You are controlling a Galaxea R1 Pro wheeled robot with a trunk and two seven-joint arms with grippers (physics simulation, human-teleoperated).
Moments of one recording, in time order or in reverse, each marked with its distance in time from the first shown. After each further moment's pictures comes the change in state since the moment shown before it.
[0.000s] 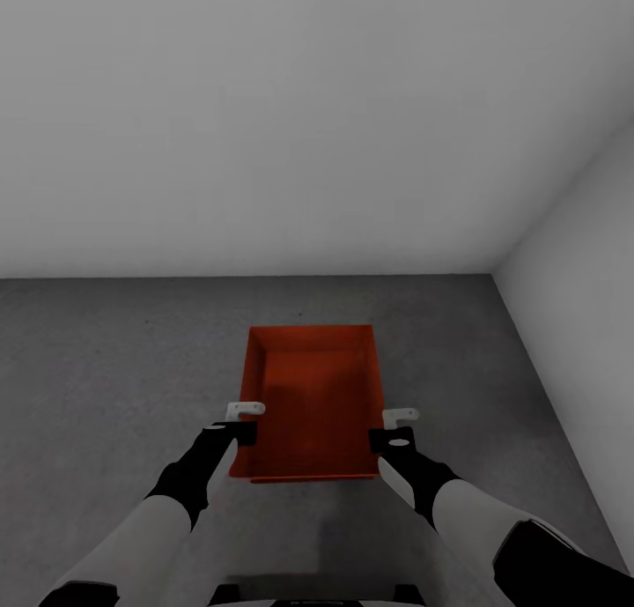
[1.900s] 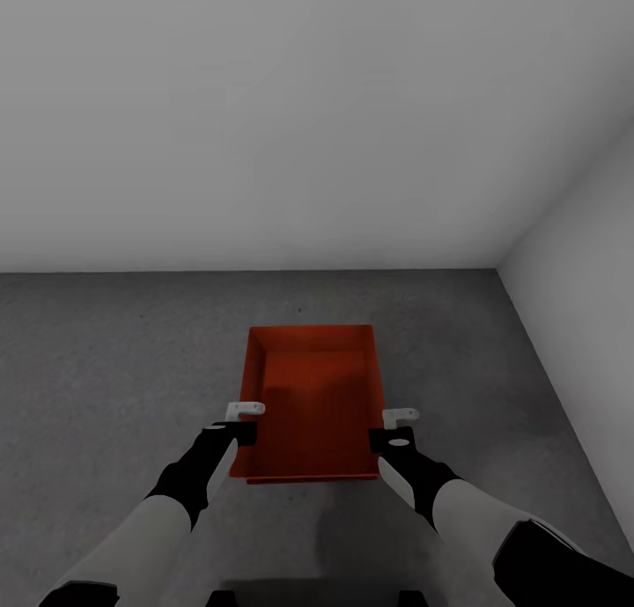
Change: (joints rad) left arm 0.000 0.000 0.000 0.001 0.000 -0.002 0.000; right arm 0.000 0.000 -0.001 0.000 0.002 0.000 0.000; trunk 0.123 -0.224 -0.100
